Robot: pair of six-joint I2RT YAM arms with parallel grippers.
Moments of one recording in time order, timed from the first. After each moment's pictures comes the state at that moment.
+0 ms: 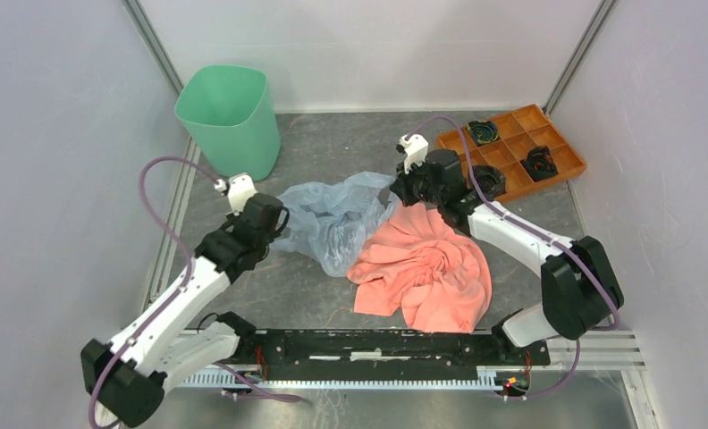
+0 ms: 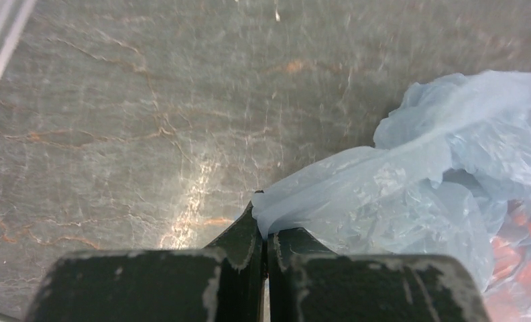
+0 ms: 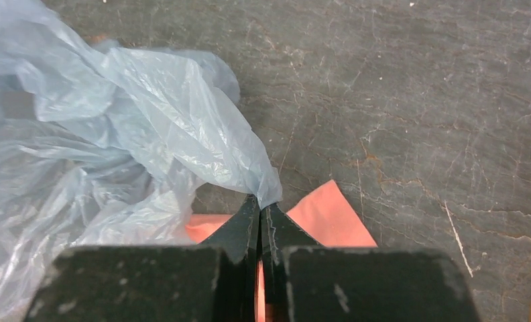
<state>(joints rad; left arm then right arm) -0.54 0.88 0.80 -0.71 -0.69 -0.70 0.53 1.47 0.95 0.08 -0.18 0.04</state>
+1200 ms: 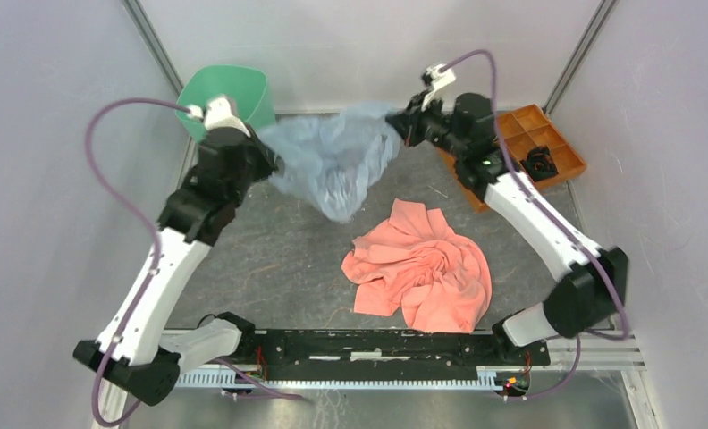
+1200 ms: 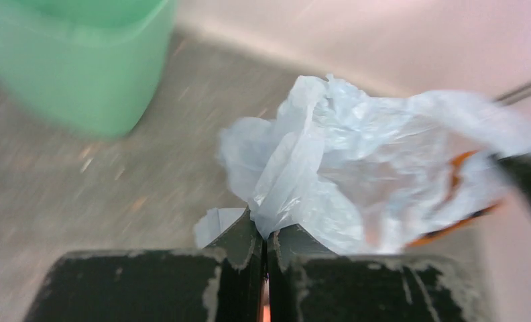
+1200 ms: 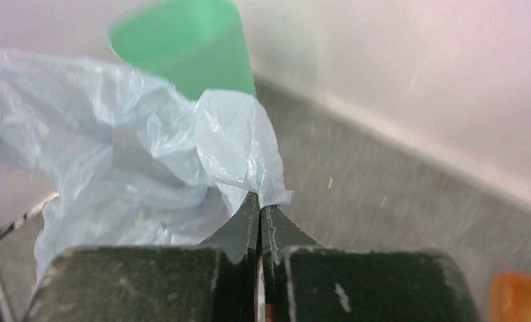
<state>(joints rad) -0.43 1.09 1.30 -0.68 -0.39 -0.56 0.45 1.51 1.33 0.04 -0.33 0.17</state>
